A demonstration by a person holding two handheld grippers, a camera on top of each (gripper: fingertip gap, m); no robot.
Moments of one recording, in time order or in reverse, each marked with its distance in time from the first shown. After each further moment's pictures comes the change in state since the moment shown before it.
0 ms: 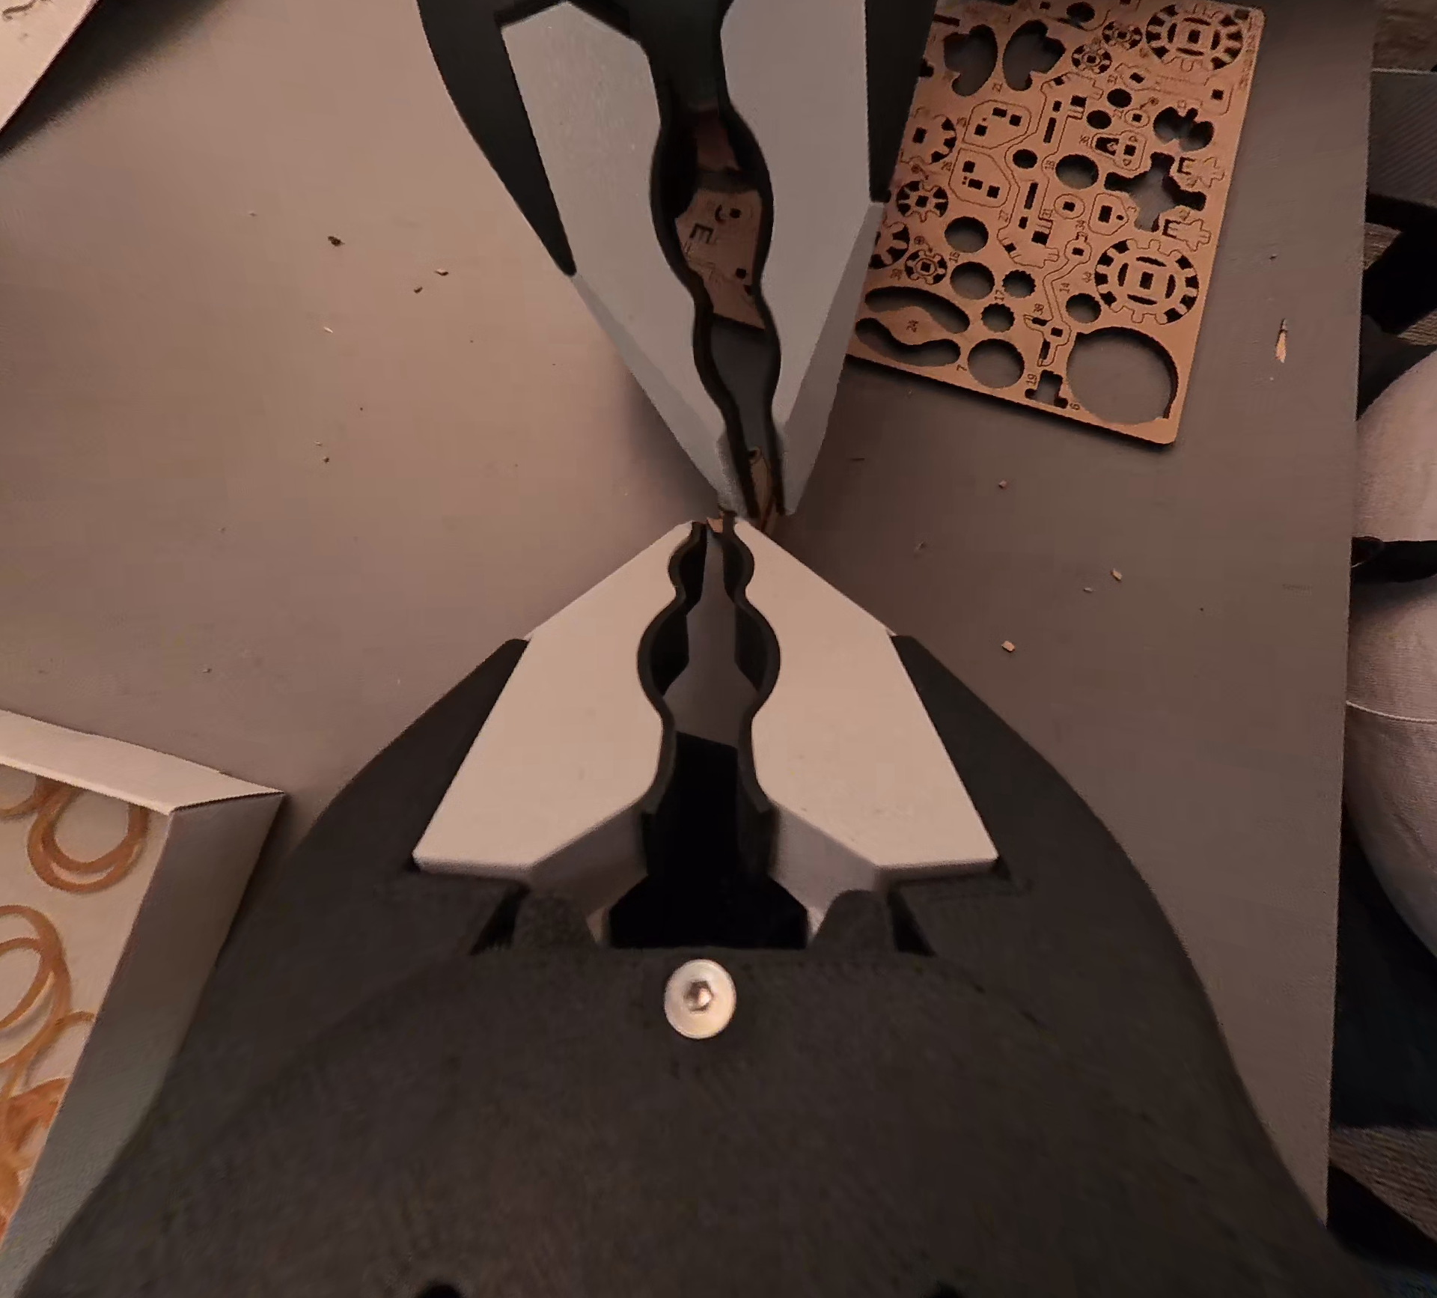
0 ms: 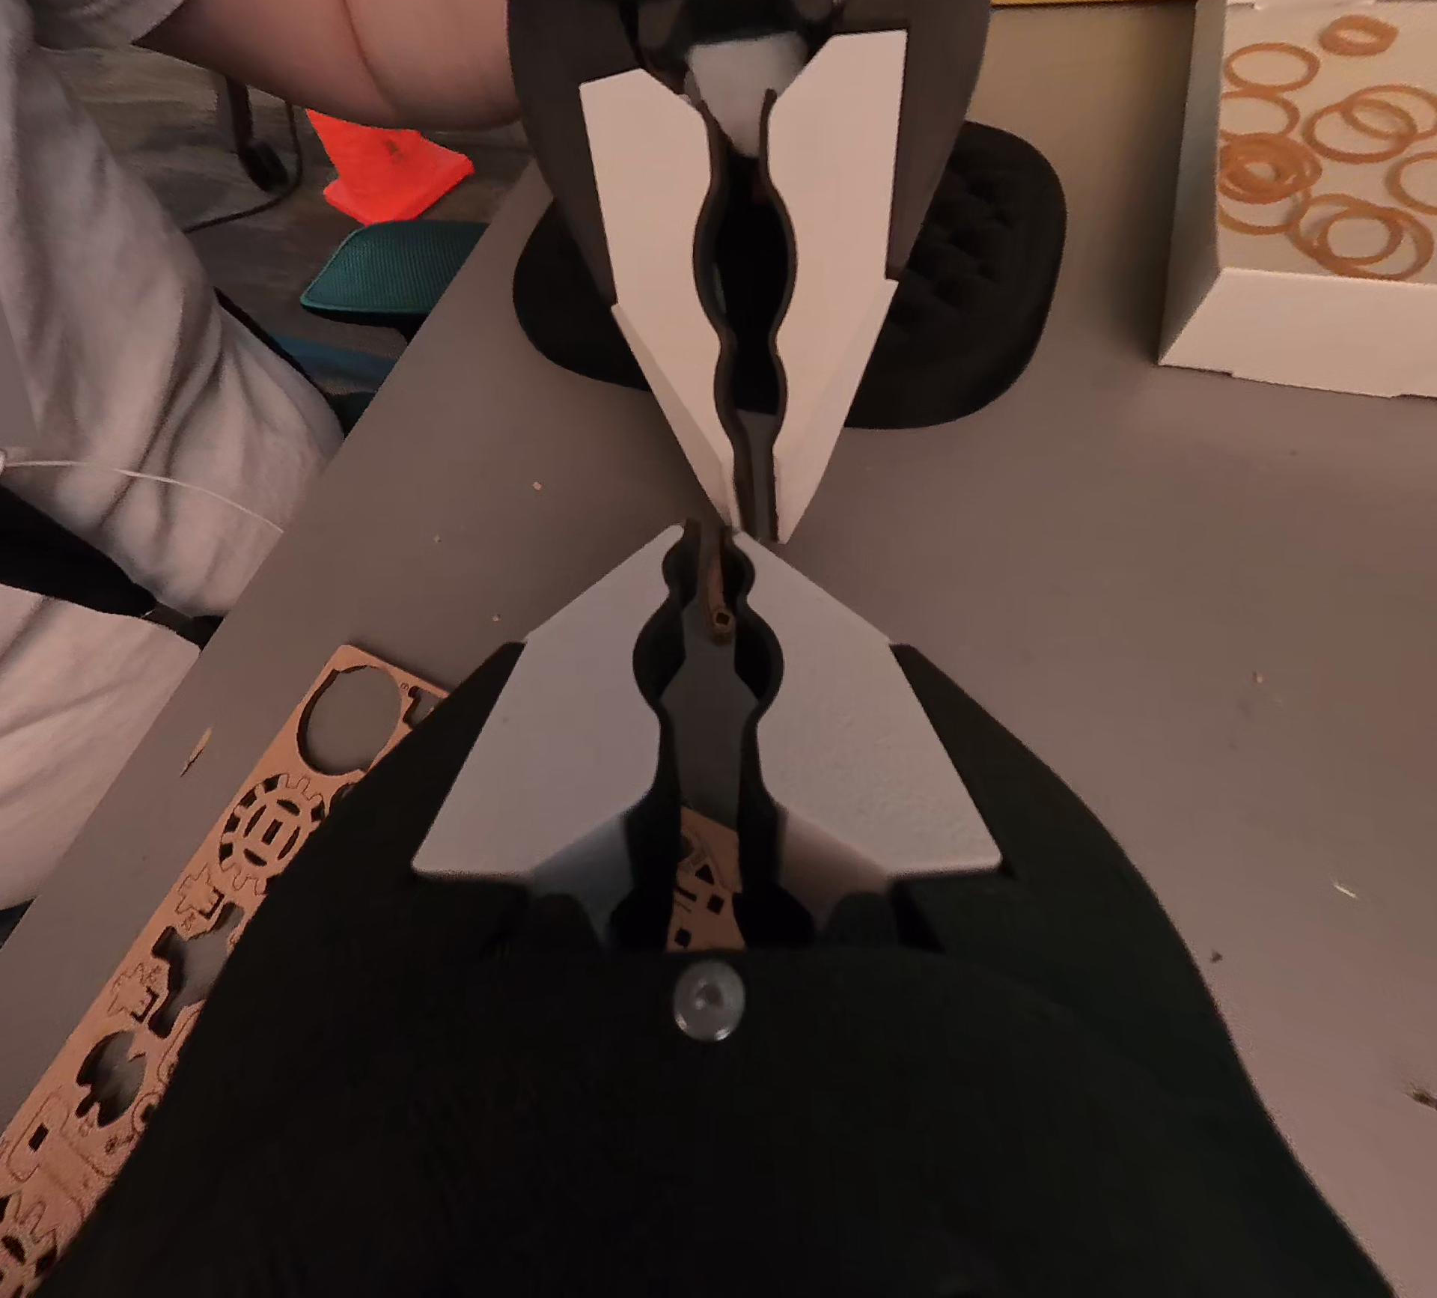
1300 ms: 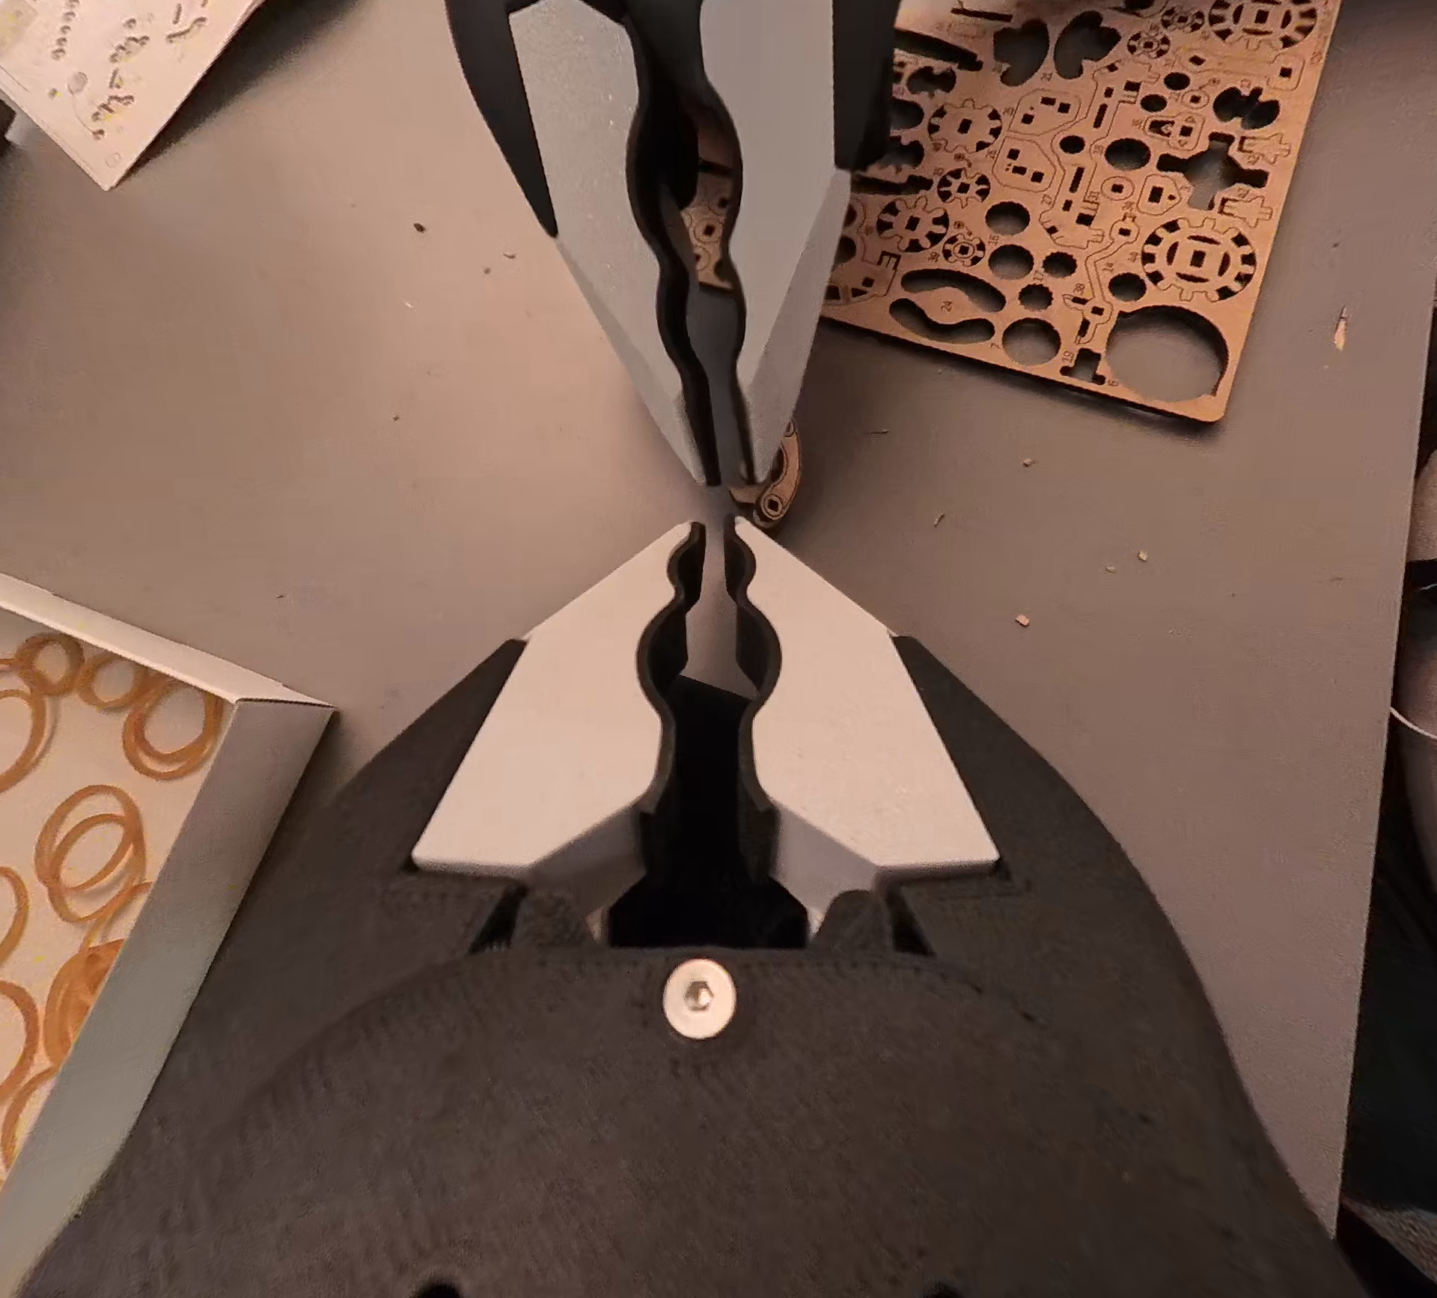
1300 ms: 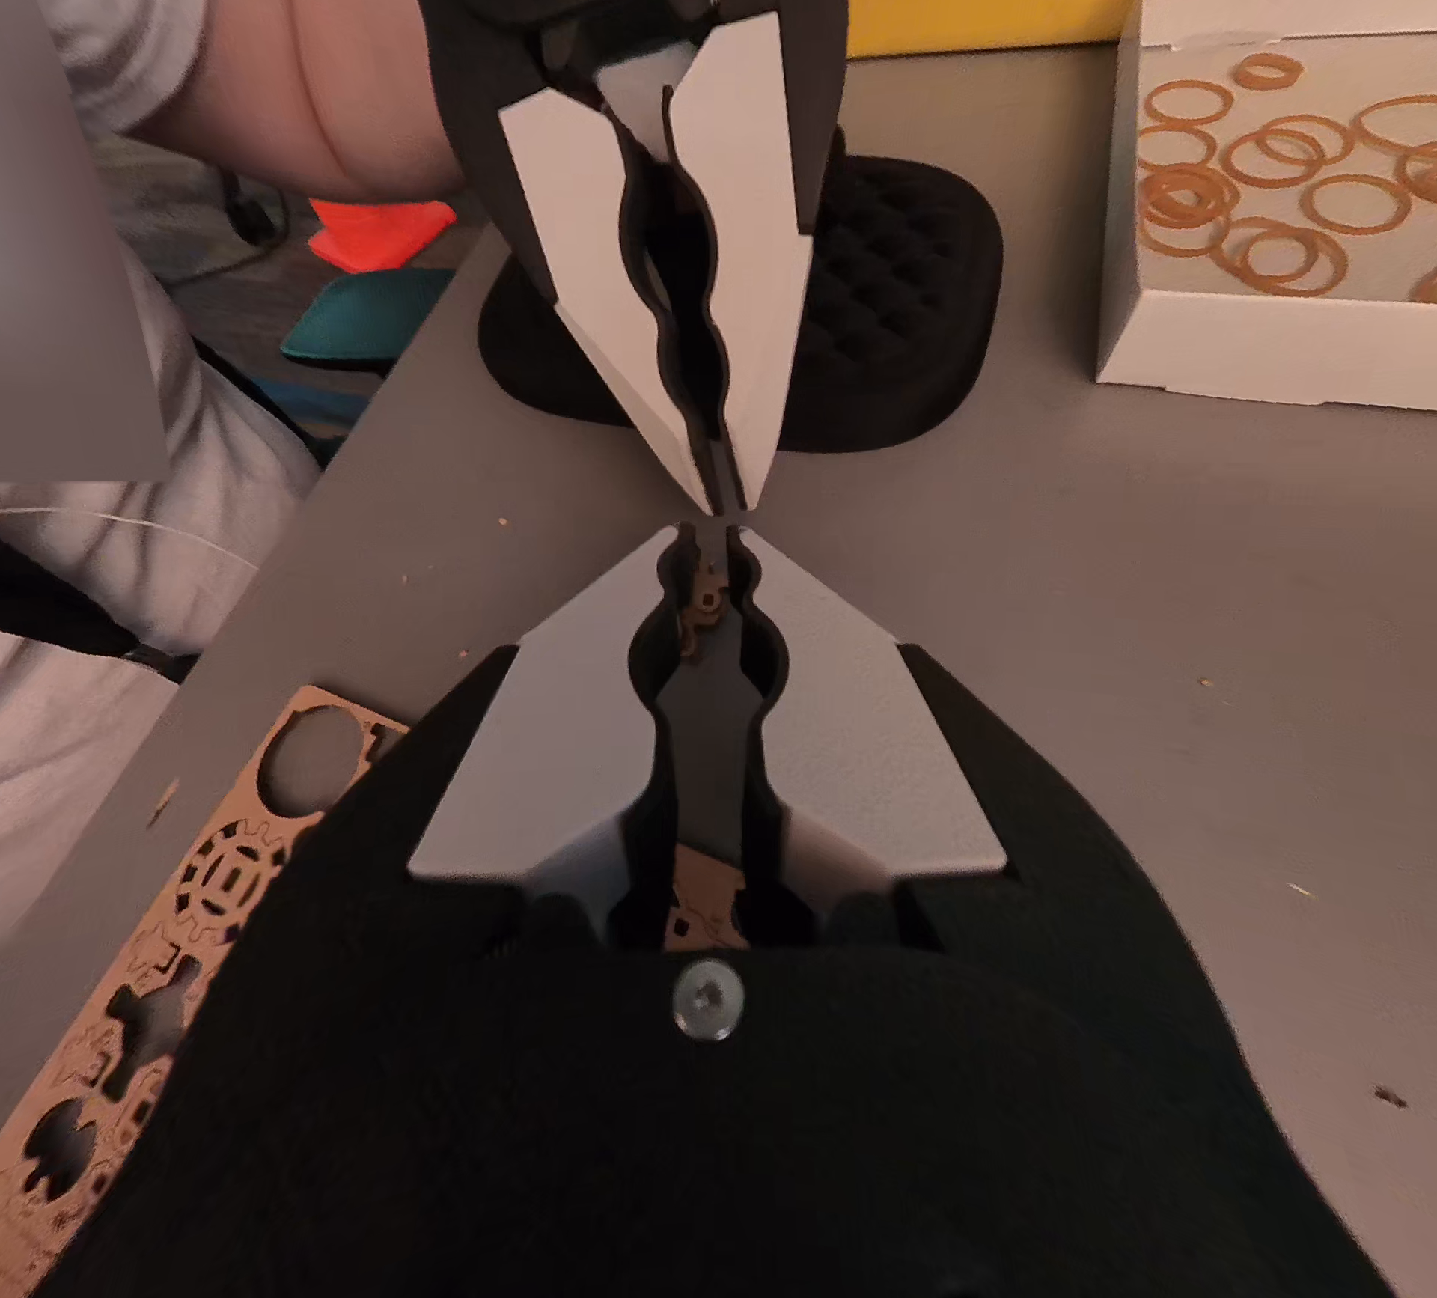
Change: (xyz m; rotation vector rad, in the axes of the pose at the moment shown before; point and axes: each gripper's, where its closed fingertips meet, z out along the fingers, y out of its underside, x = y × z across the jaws) left arm -0.004 0.006 -0.014 0.028 -0.112 0.004; right arm 0.012 -0.008 -0.001 0.050 0.028 0.028
